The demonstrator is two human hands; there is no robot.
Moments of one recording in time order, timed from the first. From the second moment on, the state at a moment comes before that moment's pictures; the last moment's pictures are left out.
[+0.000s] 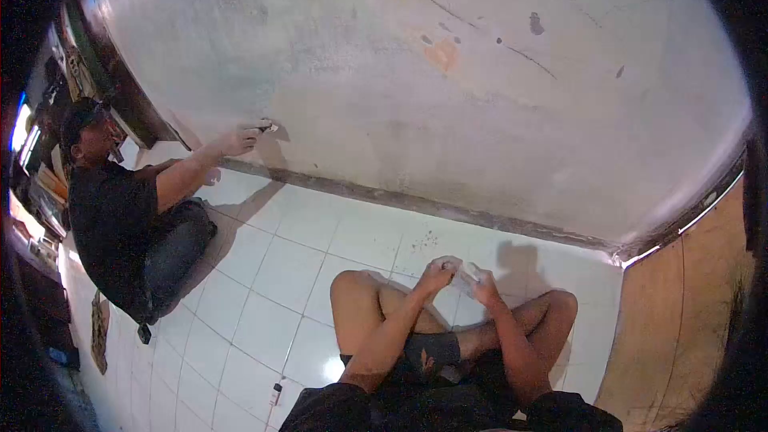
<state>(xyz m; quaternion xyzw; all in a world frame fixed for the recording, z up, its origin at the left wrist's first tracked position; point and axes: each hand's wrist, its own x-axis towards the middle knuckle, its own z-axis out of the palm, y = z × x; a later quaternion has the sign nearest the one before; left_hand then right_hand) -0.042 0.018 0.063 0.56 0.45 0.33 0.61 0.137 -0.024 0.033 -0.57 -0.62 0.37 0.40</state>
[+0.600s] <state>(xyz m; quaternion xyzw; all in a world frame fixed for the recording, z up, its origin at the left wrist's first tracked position) -0.037 0.011 0.080 0.64 0.47 0.32 0.52 0.136 -0.016 0.040 -0.61 -0.44 0.52 0.40</state>
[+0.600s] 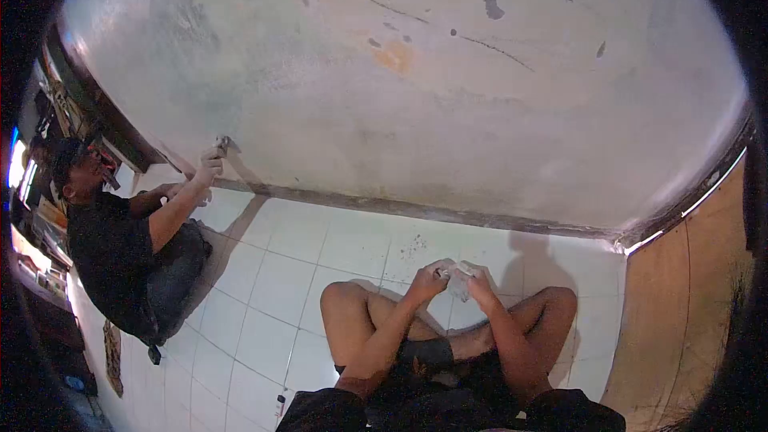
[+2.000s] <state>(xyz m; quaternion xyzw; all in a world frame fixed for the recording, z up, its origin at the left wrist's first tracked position) -0.040 0.025 0.064 0.67 0.48 0.33 0.46 0.135 -0.005 0.030 -0.60 -0.49 0.47 0.42</state>
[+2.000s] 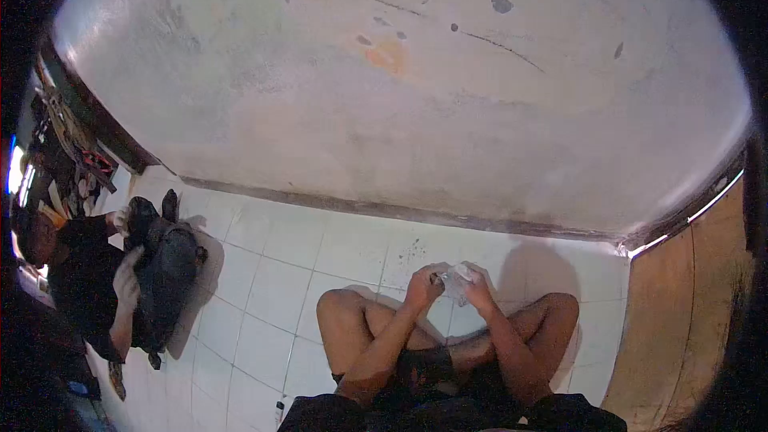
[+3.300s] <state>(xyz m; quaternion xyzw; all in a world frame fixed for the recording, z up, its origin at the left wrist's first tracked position) -0.040 0.014 0.087 0.63 0.53 0.39 0.42 0.136 -0.018 0.029 -0.57 -0.64 0.30 0.42</state>
